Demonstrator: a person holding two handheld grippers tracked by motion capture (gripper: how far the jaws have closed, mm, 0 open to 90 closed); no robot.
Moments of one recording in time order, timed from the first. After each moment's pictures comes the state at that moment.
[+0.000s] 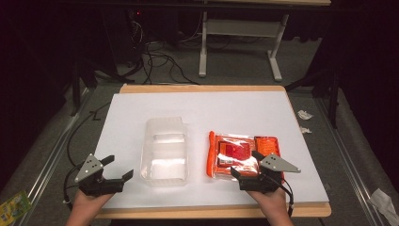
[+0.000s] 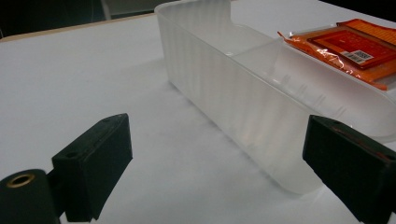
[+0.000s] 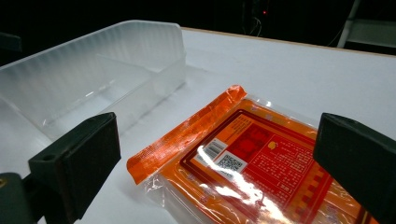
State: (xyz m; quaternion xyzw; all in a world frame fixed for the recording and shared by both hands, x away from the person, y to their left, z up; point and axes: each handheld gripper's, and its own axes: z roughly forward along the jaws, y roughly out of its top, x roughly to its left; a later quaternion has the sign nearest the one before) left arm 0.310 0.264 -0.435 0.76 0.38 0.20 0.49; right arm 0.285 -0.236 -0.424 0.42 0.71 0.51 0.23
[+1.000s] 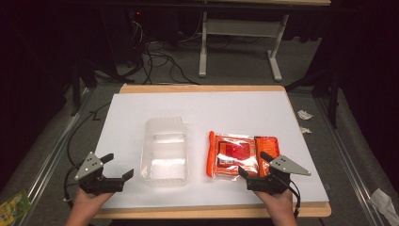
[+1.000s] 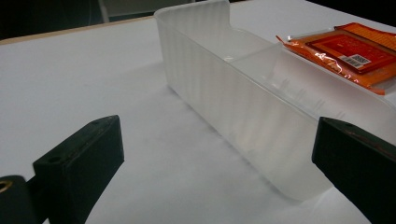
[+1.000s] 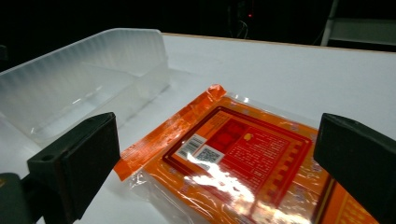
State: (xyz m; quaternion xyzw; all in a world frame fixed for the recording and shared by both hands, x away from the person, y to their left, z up) left arm 0.315 0.263 -0.433 0.76 0.38 0.20 0.49; right arm 0.279 -0.255 -0.424 0.44 0.69 0.52 0.24
